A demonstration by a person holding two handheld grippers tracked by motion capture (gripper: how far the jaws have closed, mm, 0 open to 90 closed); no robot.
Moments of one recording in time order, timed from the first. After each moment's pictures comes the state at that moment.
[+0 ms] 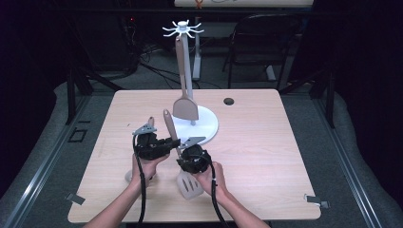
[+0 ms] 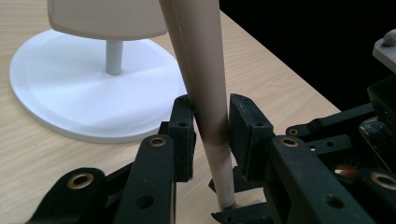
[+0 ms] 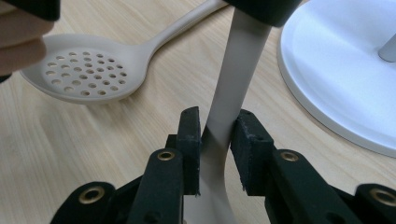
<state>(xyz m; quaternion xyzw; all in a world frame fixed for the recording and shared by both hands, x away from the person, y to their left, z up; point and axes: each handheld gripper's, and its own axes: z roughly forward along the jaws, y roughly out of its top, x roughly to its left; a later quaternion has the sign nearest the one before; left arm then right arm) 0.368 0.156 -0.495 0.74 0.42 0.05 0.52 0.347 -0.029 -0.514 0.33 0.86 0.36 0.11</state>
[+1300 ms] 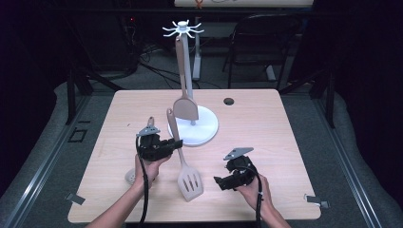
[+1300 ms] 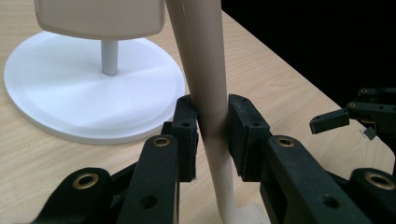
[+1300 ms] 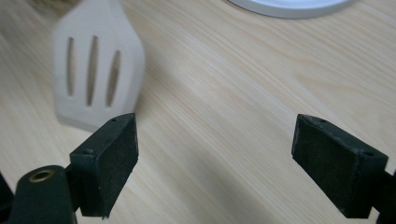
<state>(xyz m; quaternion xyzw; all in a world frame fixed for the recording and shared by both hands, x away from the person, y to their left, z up) 0.364 0.147 -0.494 0.74 0.42 0.06 0.52 0.308 -0.152 -0.513 0.38 0.86 0.31 0.12</state>
